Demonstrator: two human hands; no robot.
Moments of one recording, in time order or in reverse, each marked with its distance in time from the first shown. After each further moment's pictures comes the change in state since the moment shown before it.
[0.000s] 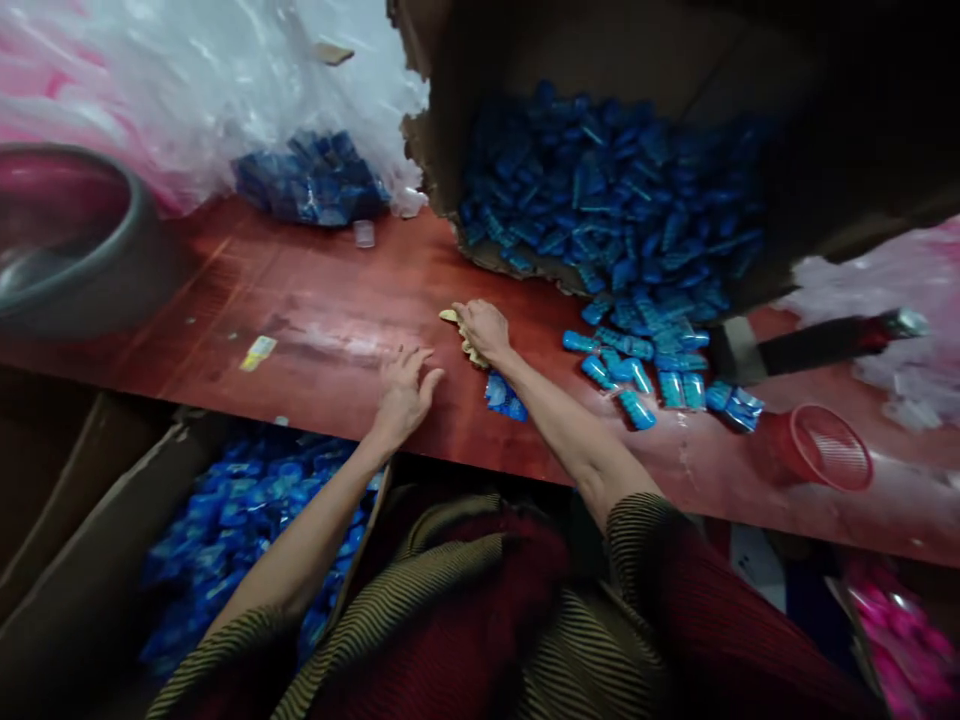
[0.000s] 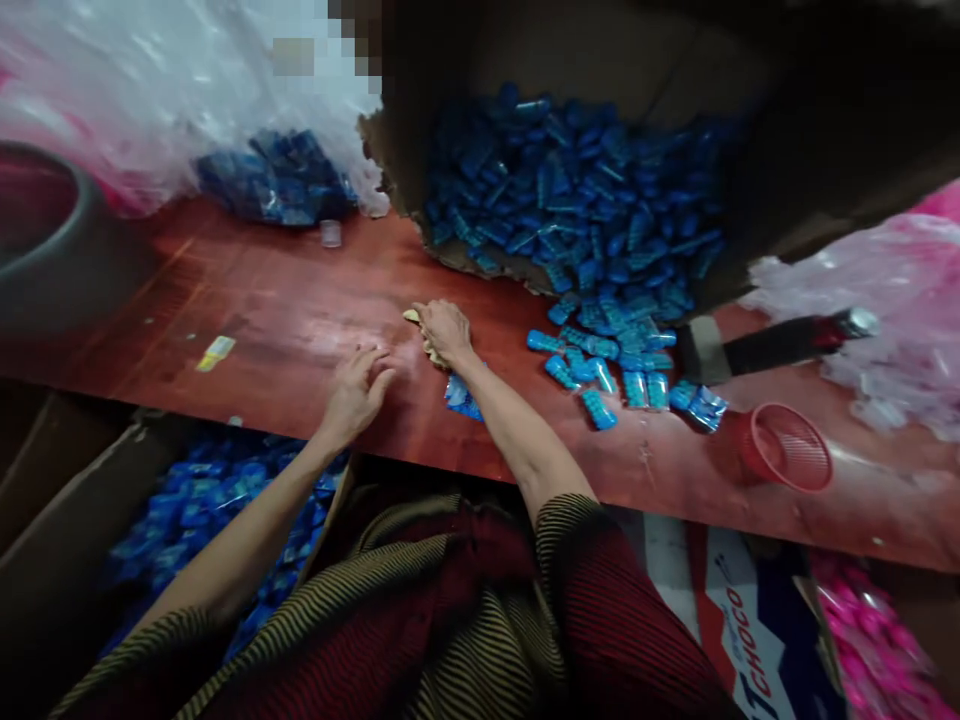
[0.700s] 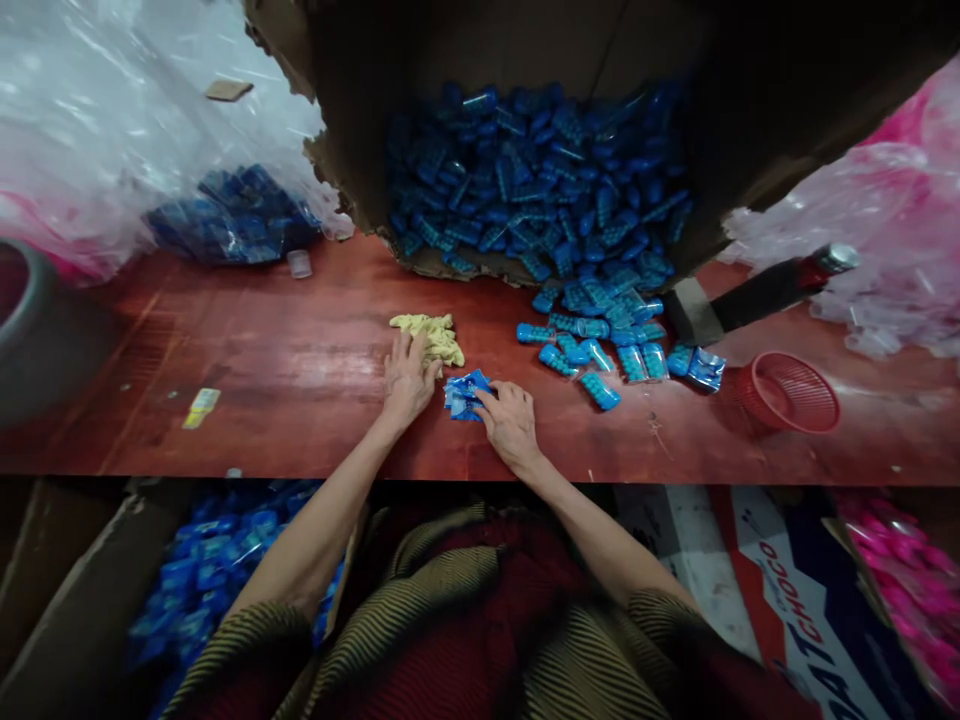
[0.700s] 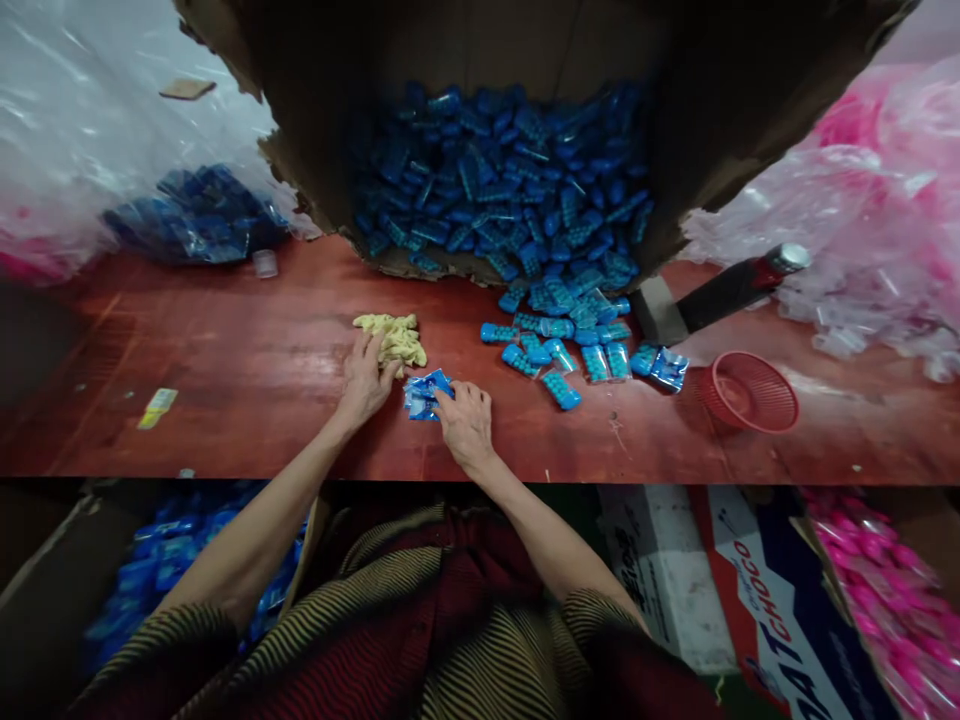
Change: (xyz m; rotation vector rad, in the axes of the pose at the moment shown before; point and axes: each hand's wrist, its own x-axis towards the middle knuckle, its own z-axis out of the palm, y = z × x) left_hand 0.048 0.035 0.065 0.251 -0.195 0.045; right_hand -0.176 0.045 -0.017 -0.141 0.111 0.094
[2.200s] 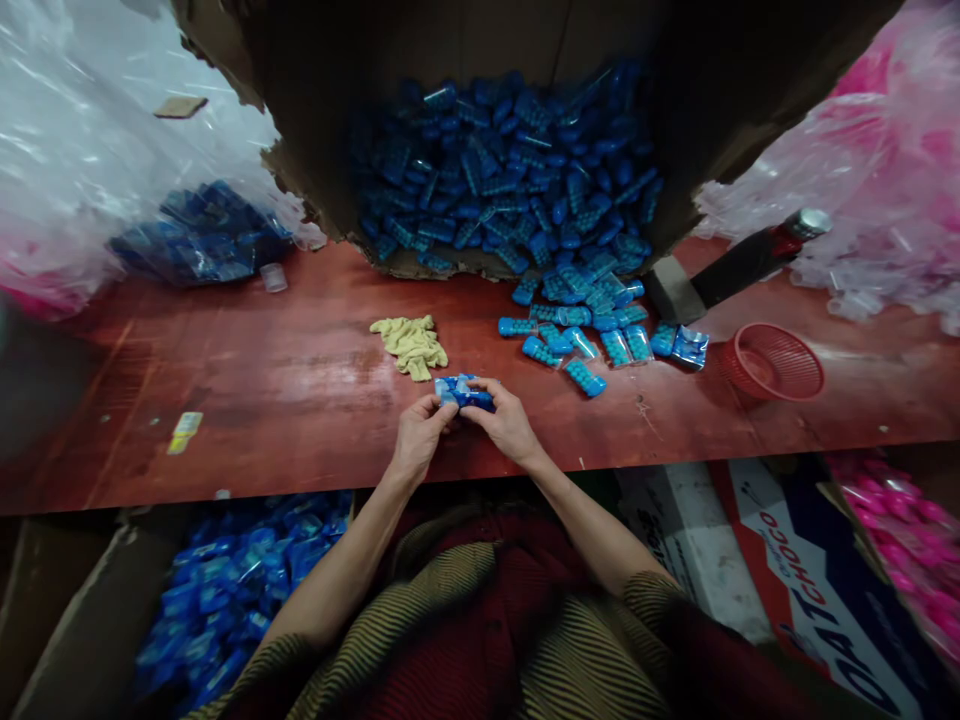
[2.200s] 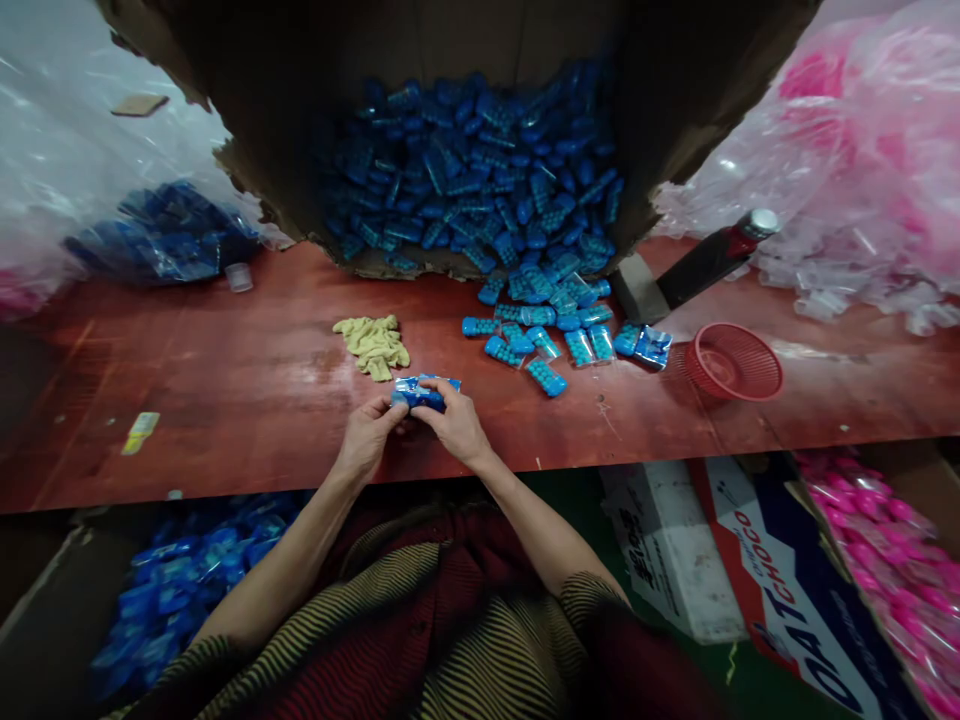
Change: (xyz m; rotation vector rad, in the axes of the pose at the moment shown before) left_hand -0.060 0.054 -0.012 -1.262 -0.224 -0.495; right_hand -0.002 0.004 -0.014 0.944 0.050 0.155
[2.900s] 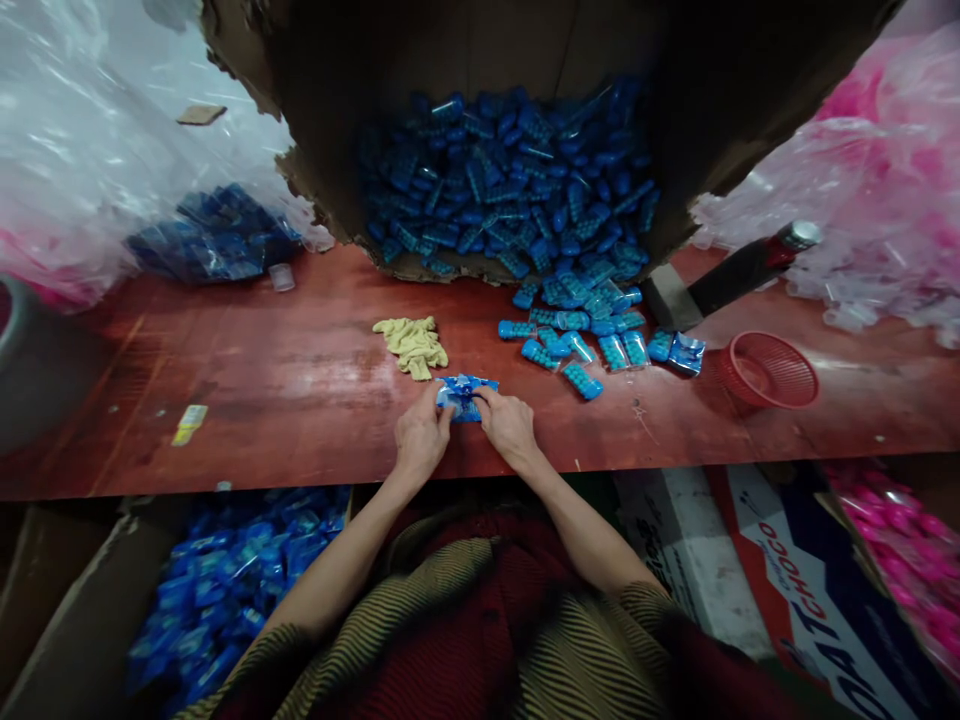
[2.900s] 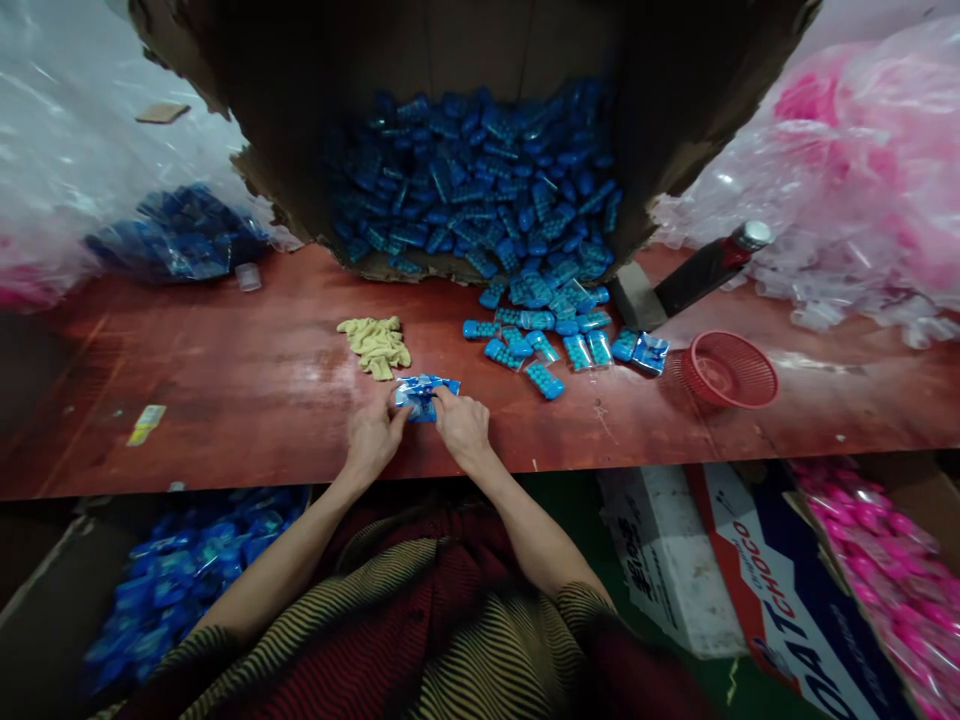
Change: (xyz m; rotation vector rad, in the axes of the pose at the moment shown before) left_hand -0.001 -0.010 -0.003 0.977 0.164 0.381; right_hand 0.000 0.002 -0.002 -0.777 -0.006 0.153
